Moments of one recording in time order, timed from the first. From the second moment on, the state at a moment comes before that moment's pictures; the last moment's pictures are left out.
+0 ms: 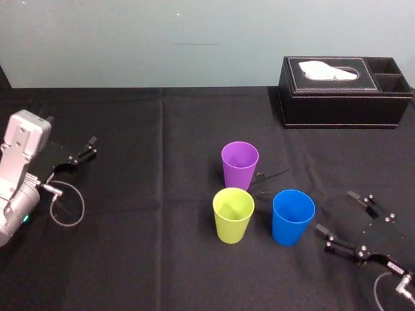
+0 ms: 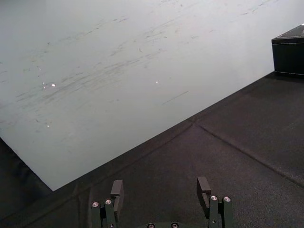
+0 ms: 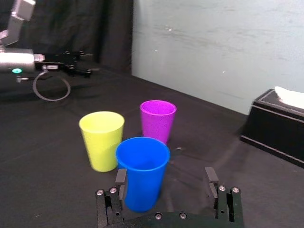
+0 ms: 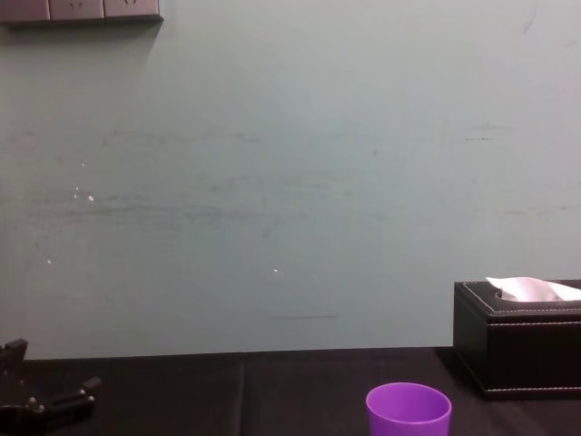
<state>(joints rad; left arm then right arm) -0.20 0.60 0.45 -1.41 -0.25 -0.12 0.03 -0.30 0.79 -0.18 -1.71 0.51 -0.34 0.43</state>
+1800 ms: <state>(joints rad) -0.20 0.60 0.45 -1.41 -0.25 -0.12 0.03 -0.10 0.60 -0.27 -1.55 0.40 -0.20 0.57</state>
